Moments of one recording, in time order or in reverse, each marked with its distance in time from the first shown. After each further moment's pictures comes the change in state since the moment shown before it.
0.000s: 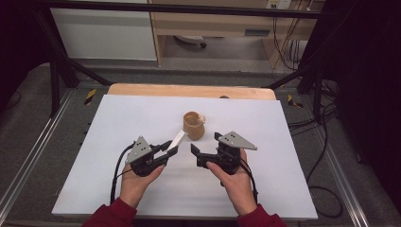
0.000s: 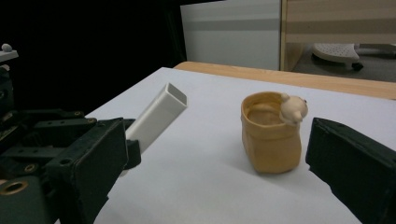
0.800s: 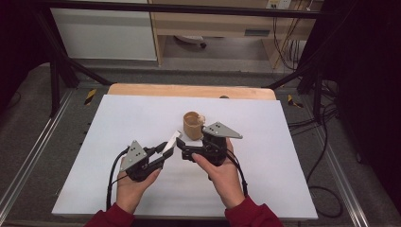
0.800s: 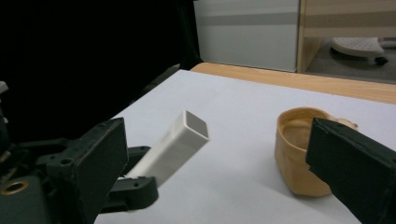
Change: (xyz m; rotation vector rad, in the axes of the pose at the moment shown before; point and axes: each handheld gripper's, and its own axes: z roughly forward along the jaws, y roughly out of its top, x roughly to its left) left arm -0.011 0.002 -0.018 -0.031 0.063 0.037; right arm 0.027 0.027 0.023 0.032 0.042 0.010
